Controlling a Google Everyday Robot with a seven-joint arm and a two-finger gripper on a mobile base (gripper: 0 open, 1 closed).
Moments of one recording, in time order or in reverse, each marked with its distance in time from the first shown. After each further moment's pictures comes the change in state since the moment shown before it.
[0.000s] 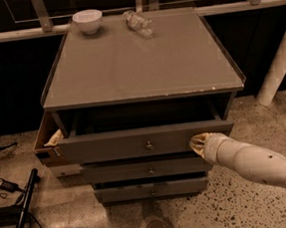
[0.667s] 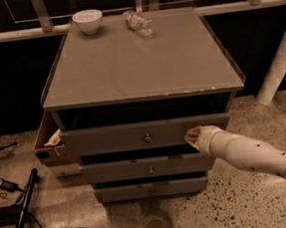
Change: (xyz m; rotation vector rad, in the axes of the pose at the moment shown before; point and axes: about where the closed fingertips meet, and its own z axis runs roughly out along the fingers) arm -0.006 -0.020 0.031 0.015 -0.006 -0.009
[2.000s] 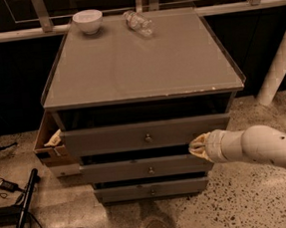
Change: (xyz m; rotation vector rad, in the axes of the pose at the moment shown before) arm -0.012 0.036 -0.050 -0.271 -0.020 -0.082
